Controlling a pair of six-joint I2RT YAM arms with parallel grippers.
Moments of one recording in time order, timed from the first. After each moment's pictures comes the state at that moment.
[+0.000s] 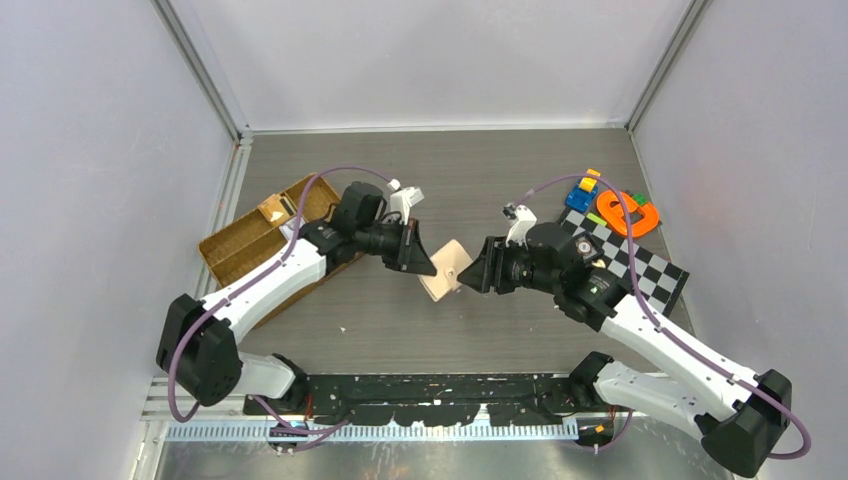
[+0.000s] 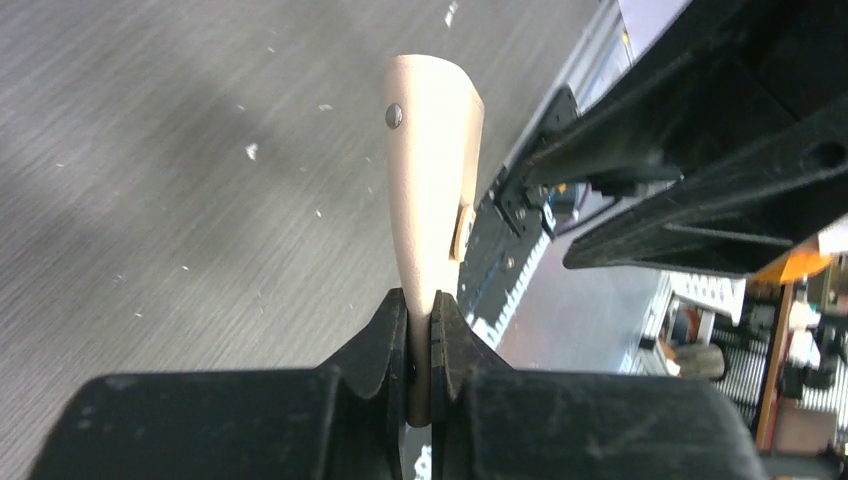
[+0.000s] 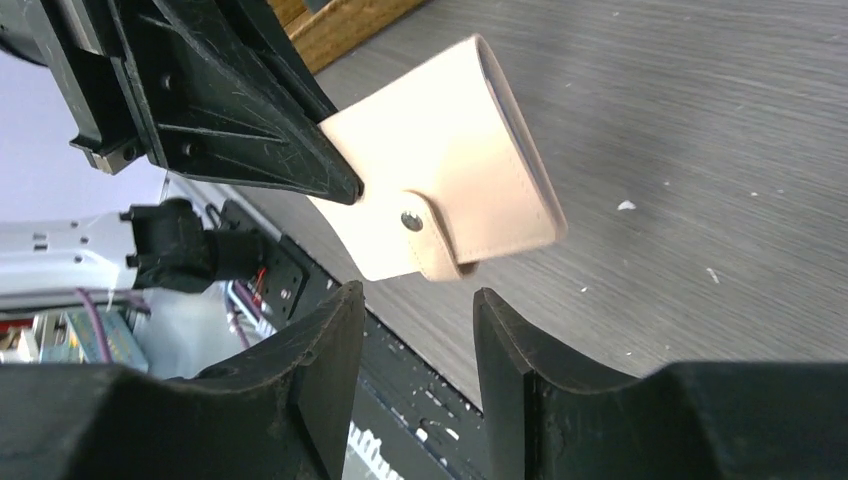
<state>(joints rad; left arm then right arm) -0.61 1.35 1.00 -0.32 0.65 -0.48 0.72 0.90 0.75 -0.35 -0.18 0.66</state>
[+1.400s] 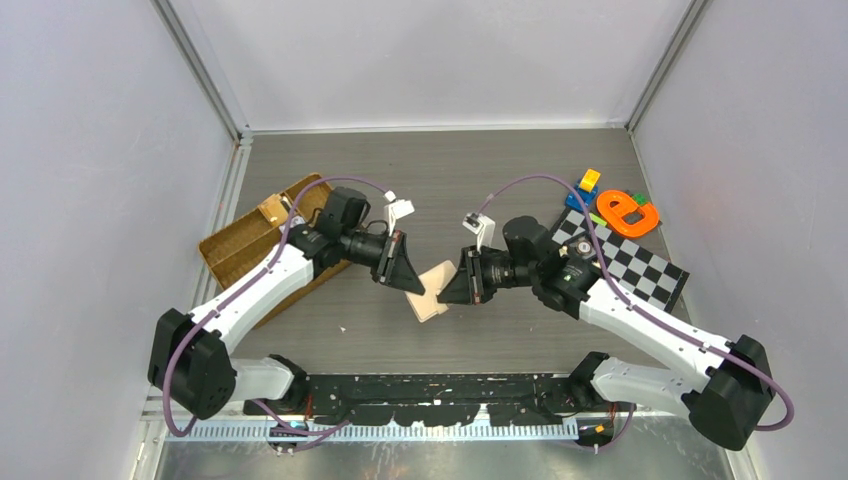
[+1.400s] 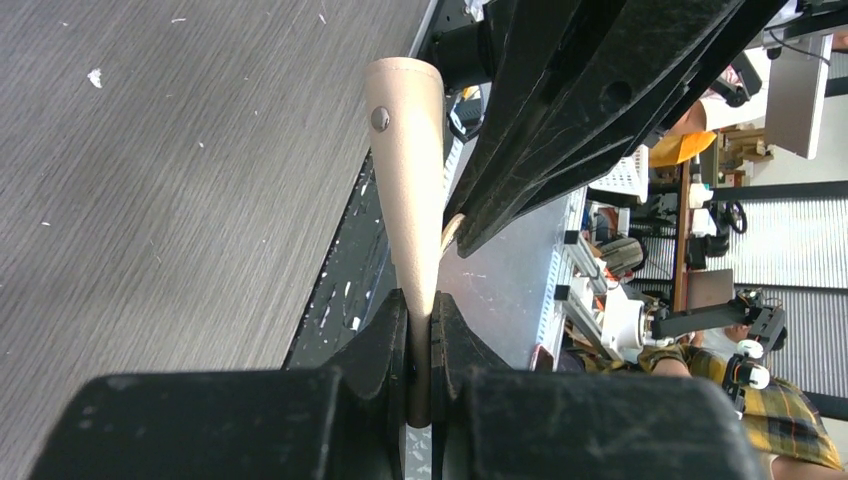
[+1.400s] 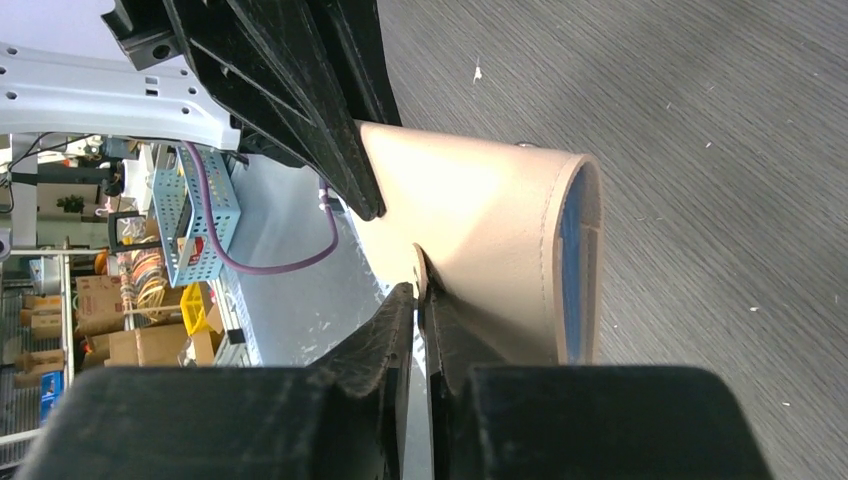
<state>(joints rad) -0.53 1.28 0.96 -0.46 1.01 -0.33 0.76 1.06 0.78 -0.23 -0.58 0.63</state>
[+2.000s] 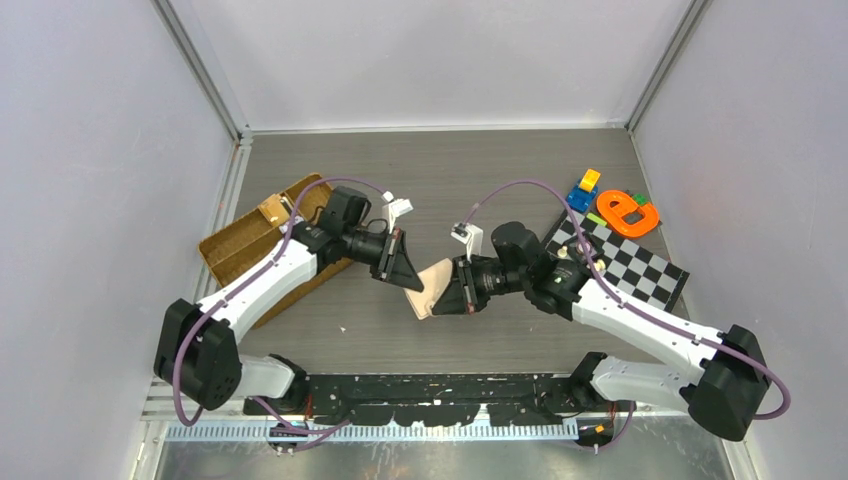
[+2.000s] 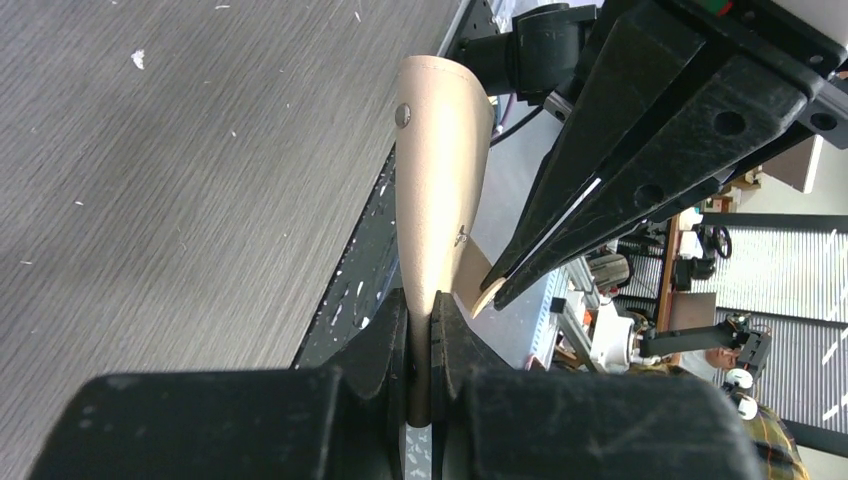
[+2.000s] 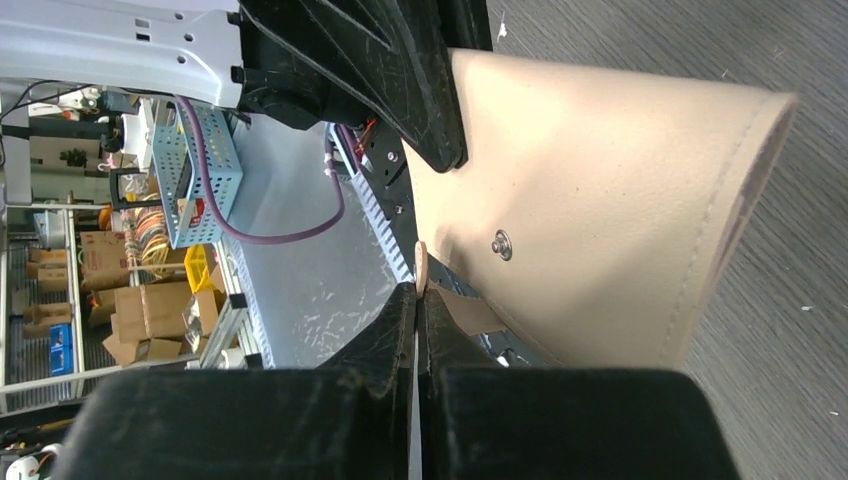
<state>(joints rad) -0.50 1.33 0.96 -0.46 0.99 -0.35 0.82 1.09 0.78 -0.23 -0.60 0.62</state>
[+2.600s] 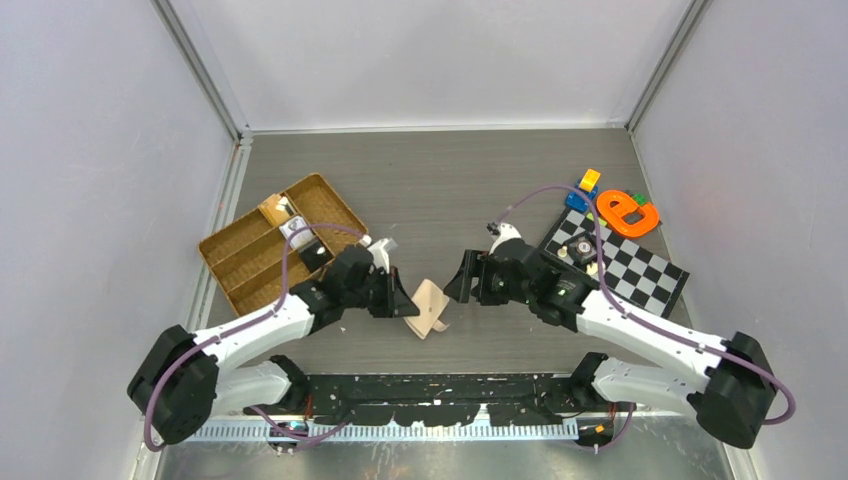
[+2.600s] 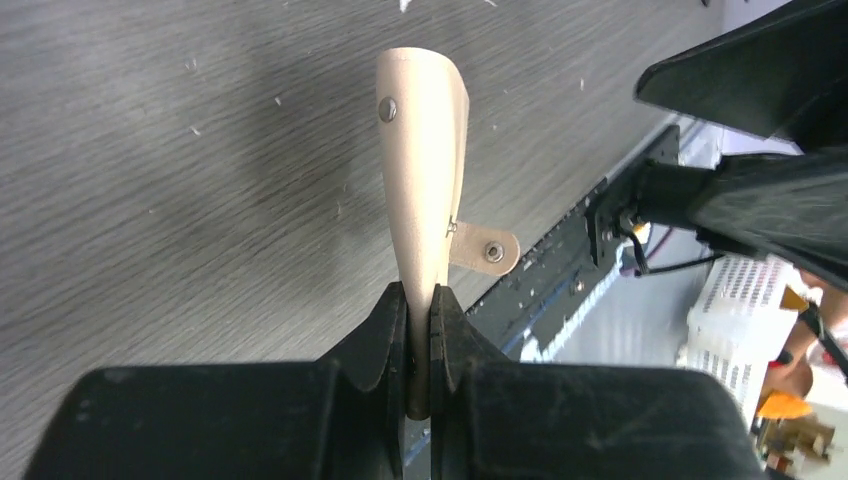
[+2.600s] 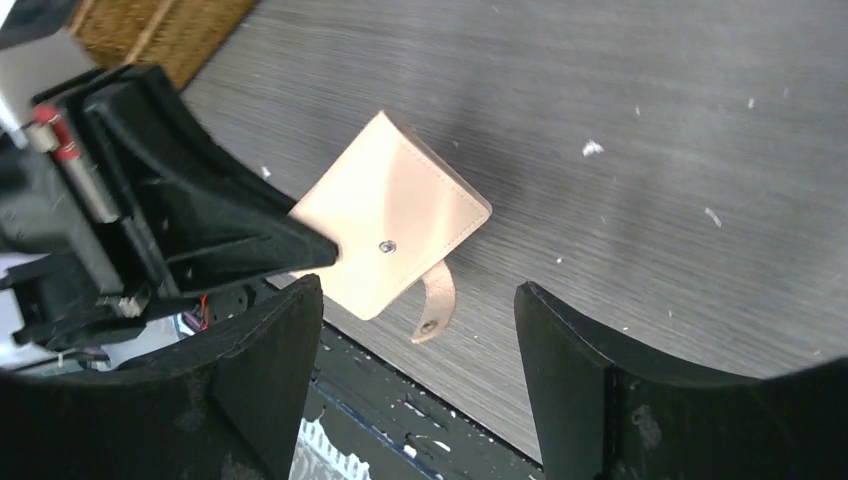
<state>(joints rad) -0.67 1.13 0.54 -0.12 0.41 -0.72 0.84 1.02 0.70 -0.31 -0.02 0.78</state>
